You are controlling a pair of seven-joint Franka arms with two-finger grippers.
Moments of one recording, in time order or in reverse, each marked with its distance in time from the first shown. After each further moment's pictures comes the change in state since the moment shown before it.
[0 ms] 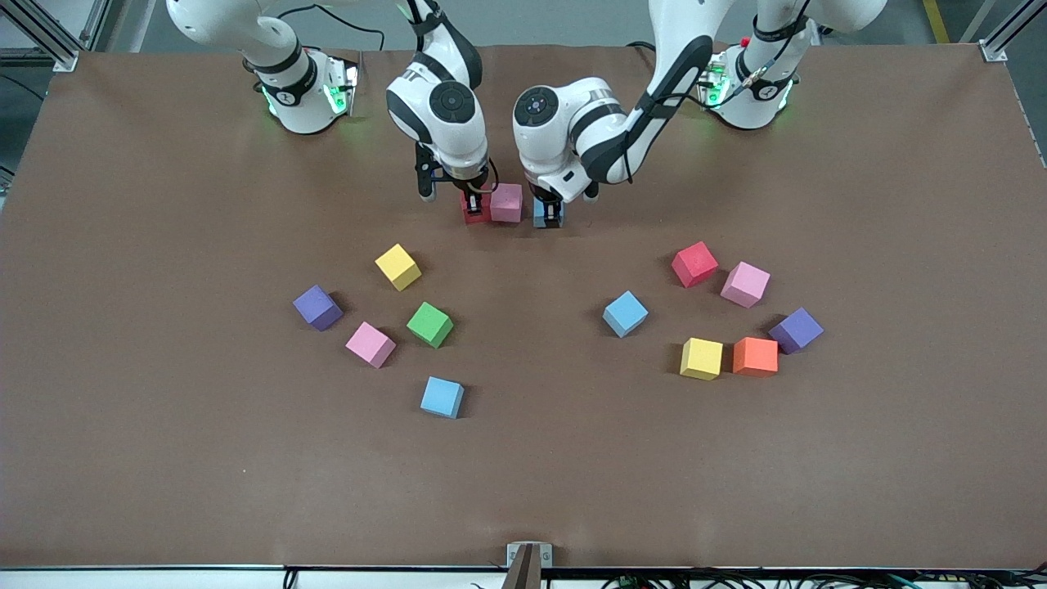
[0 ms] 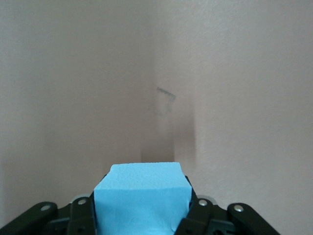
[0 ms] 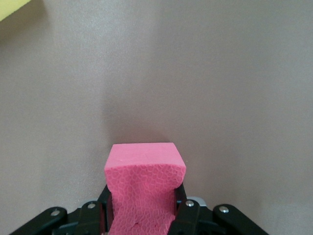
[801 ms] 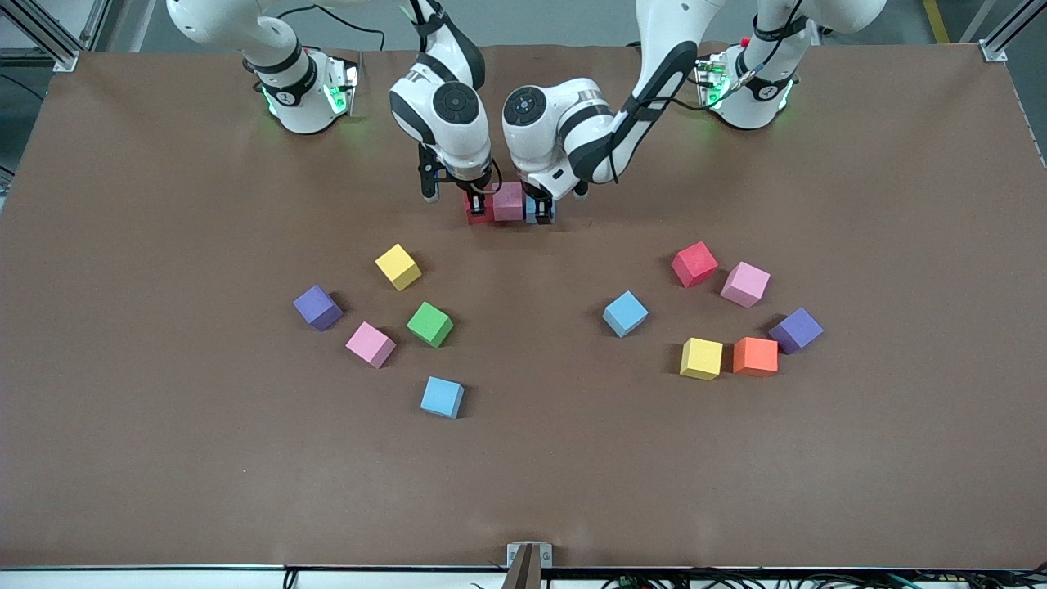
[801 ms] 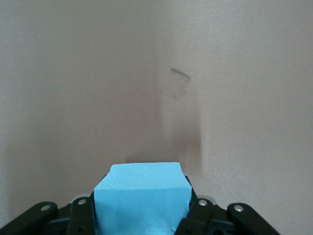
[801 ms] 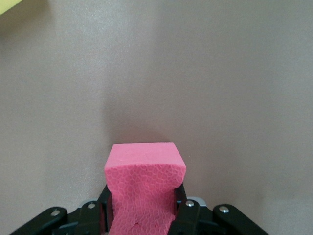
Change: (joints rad) left arm -0.030 0.049 0.000 0.039 -0.003 0.000 -0.023; right arm 0.003 0.011 0.000 0.018 0.000 -0.005 0.000
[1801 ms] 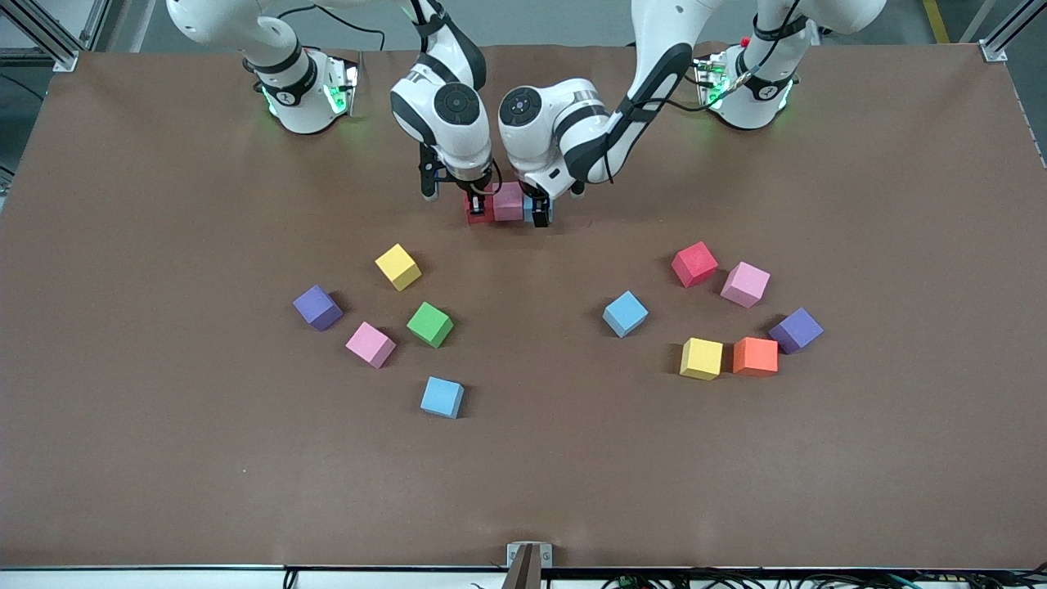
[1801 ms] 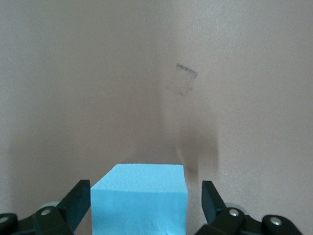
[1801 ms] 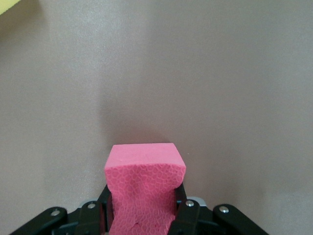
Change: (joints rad) left arm -0.008 0.010 0.000 0.020 -0.001 -0.029 0.002; right arm 0.000 0.003 0.000 0.006 0.005 -0.008 0.039
